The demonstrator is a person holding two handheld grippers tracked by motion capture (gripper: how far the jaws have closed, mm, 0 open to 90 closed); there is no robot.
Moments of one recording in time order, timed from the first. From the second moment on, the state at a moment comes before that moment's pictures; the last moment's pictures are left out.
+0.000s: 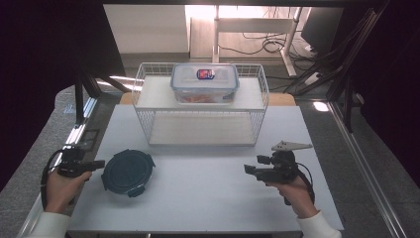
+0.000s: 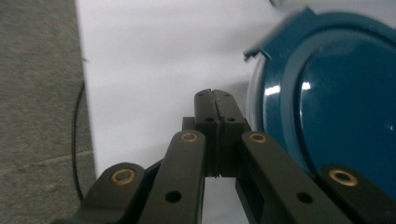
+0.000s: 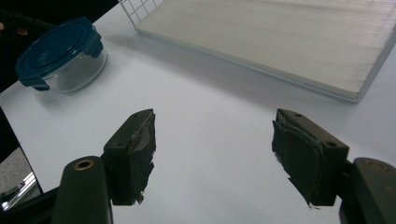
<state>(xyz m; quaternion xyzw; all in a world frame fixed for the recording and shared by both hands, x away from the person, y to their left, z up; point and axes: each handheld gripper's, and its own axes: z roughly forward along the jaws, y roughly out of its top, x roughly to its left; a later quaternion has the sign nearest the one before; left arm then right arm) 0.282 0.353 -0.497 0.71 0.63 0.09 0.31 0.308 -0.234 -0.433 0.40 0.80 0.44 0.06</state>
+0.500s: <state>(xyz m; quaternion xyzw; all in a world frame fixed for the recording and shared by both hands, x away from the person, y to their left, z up) 0.286 0.344 -0.500 0.71 0.62 0.09 0.30 0.311 -0.230 -0.438 0.41 0.80 0.43 0.06</state>
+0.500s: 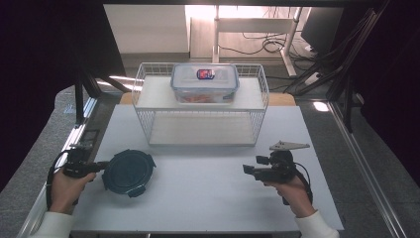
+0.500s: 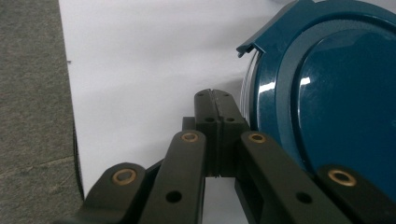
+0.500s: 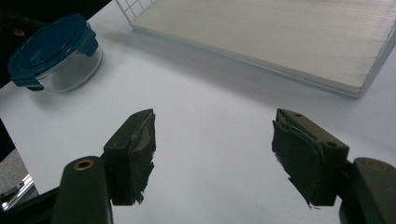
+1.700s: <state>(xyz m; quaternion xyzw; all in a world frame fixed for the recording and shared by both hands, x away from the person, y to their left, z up) 0.328 0.259 -0.498 0.77 0.55 0.05 0.34 0.315 -0.238 -0.438 0.42 0.79 0.44 0.04</state>
